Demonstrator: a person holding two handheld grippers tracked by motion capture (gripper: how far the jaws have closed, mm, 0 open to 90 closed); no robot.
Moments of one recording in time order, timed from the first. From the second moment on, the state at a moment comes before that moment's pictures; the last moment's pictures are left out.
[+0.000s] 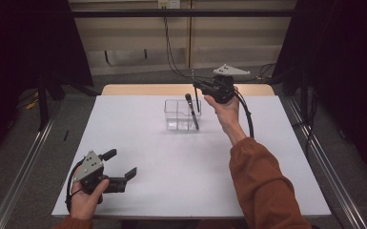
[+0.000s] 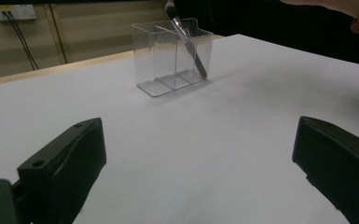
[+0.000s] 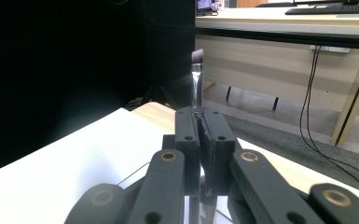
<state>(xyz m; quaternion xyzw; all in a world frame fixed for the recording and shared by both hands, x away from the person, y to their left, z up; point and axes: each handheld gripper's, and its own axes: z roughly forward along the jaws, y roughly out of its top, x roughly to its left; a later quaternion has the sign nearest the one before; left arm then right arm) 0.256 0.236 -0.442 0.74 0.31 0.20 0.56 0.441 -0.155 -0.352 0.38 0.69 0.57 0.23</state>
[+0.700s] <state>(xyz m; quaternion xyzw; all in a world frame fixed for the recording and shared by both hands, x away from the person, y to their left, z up) 0.256 0.236 -0.442 0.75 0.31 0.20 0.55 0.451 -0.152 -0.366 0.39 0.69 0.57 0.22</state>
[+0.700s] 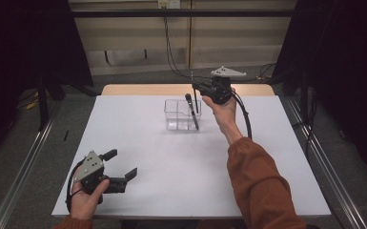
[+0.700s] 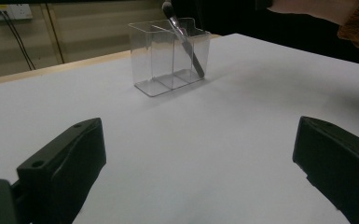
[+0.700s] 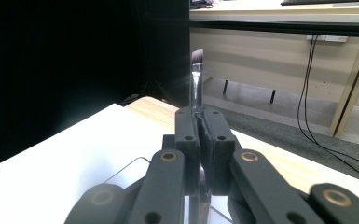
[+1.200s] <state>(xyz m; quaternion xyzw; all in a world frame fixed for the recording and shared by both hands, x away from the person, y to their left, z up) 0.256 0.236 -0.443 0.75 0.31 0.20 0.56 0.454 -0.149 -0.377 0.40 0.70 0.55 0.22</state>
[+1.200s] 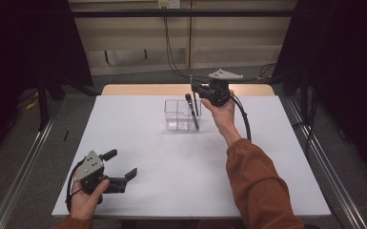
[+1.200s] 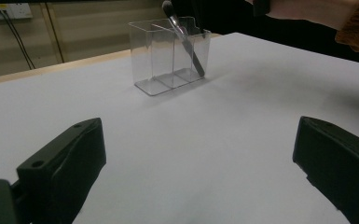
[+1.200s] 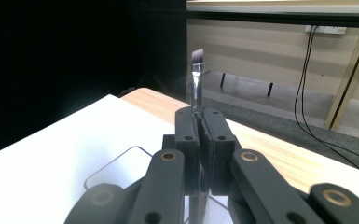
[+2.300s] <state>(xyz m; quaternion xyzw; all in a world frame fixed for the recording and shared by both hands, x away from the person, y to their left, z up) 0.256 0.237 -0.442 0.75 0.31 0.20 0.55 0.447 -0.155 -0.403 0.42 0.70 0.54 0.21</state>
